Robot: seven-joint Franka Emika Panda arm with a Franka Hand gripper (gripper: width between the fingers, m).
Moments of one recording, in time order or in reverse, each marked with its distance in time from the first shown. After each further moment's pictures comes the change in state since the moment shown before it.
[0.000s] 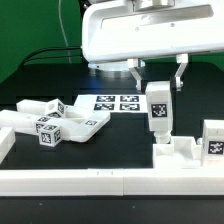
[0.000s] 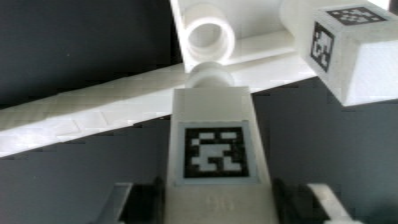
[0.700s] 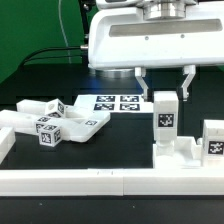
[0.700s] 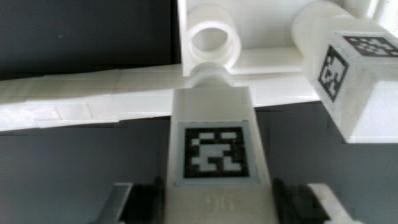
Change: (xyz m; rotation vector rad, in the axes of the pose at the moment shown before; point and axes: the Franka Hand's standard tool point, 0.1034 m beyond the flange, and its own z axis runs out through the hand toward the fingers) arm -0.007 -0.003 0.017 -0.023 0.030 -0.104
